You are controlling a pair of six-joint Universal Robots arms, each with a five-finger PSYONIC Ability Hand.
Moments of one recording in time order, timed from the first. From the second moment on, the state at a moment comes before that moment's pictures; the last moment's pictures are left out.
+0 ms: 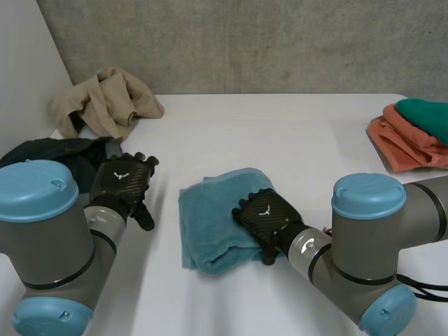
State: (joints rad) left arm 4.20 -1.85 -1.77 3.36 -1.78 3.34; right arm 2.17 -1.04 1.61 -0.12 1.33 2.61; left_hand 0.21 0.22 0.23 0.22 0.04; right_hand 0.32 0.41 0.38 0.38 0.20
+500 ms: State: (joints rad) left arm 4.20 -1.84 -1.78 3.37 -1.78 3.33; right arm 2.17 -0.98 1.59 -0.16 1.32 2.60; left_hand 0.21 0.22 0.23 0.22 0.04; right_hand 0.34 0.41 0.44 0.43 0.25
